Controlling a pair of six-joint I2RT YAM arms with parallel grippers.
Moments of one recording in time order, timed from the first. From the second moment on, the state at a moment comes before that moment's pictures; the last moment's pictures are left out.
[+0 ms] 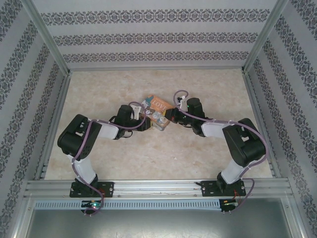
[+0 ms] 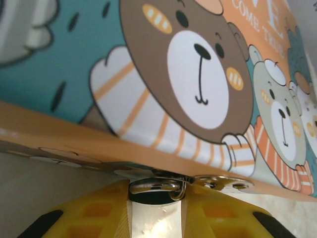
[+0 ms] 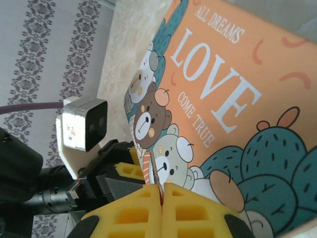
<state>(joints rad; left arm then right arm) -0.41 1.79 0.71 0.43 0.48 -0.49 0.41 1.65 0.71 0.48 -0.61 0.85</state>
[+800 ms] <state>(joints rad) -0.42 1.61 0.72 0.22 0.58 -0.82 0.48 1.19 0.49 0.27 -0.50 0.54</state>
